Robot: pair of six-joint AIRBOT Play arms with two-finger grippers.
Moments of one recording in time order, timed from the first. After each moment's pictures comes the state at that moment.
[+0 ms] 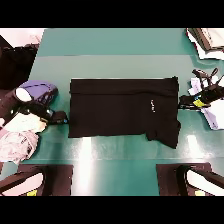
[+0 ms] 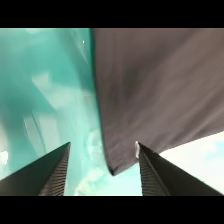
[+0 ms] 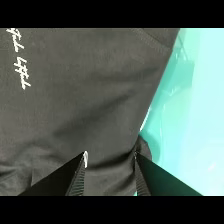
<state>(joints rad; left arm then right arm) 0.05 -1.20 0.76 1.13 -1.22 -1.33 -0.16 -1.17 1.04 -1.38 1.34 1.49</state>
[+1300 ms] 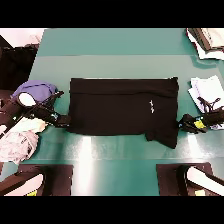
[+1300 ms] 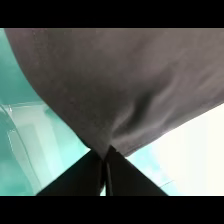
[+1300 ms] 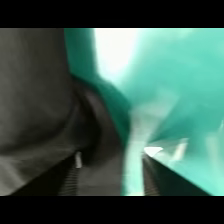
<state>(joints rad) -0.04 -1.15 0.75 1.06 -1.22 -1.30 -0.46 -1.18 0.69 -1.15 1.28 1.35</state>
